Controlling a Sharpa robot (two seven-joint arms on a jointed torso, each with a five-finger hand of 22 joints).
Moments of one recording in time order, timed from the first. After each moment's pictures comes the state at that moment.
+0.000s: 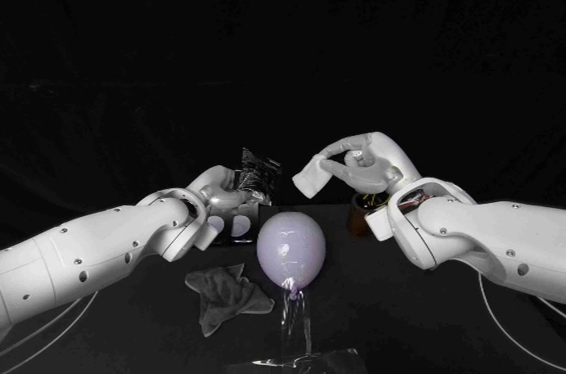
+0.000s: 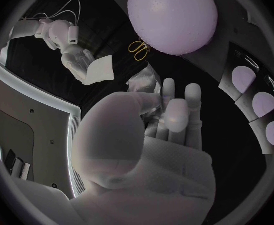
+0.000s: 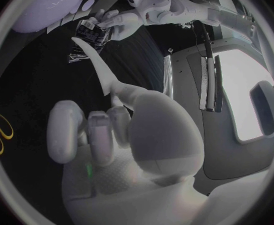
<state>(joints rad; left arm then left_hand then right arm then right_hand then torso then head) 1.23 -0.77 -0.03 1.40 -0.74 -0.36 0.00 1.35 -0.08 0.89 0.11 0.04 0.88 0.13 0.53 0.26 1.16 0.07 0.42 0.17 1.34 -0.01 1.32 0.89 0.17 0.82 0.09 1.21 0.73 1.37 -0.90 -0.14 1.76 -0.68 -0.77 0.17 1.34 -0.05 0.61 -0.01 0.05 1.05 0.10 0.31 0.39 1.47 0.02 1.39 1.31 1.47 -0.04 1.57 1.31 0.06 1.47 0.07 1.31 1.31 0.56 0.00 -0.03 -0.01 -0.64</state>
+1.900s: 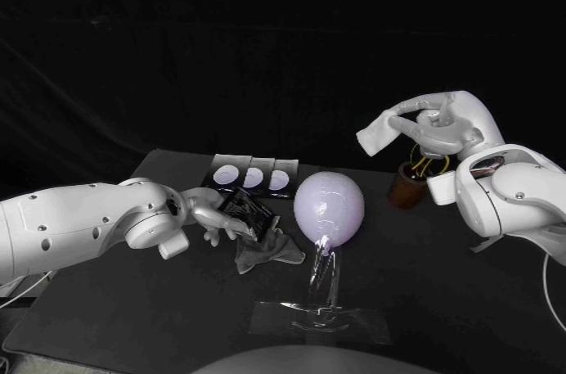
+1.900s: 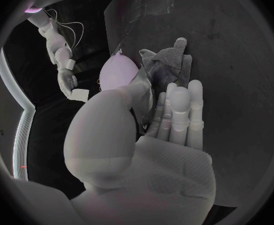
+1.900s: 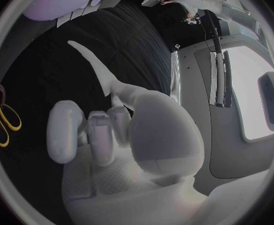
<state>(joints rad) 1.21 -1.10 -0.20 1.61 -0.61 -0.05 -0.28 1.25 -0.28 0.62 0.19 0.05 0.68 0.19 0.46 0.28 1.01 0.13 0.43 0.15 1.22 0.06 1.21 0.64 0.17 0.81 0.16 1.06 0.63 1.37 -0.88 -0.14 1.66 -0.62 -0.74 0.18 1.33 -0.05 0.61 -0.01 0.04 1.05 0.09 0.31 0.39 1.47 0.02 1.38 1.31 1.46 -0.04 1.57 1.31 0.05 1.47 0.07 1.31 1.31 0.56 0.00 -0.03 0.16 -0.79</state>
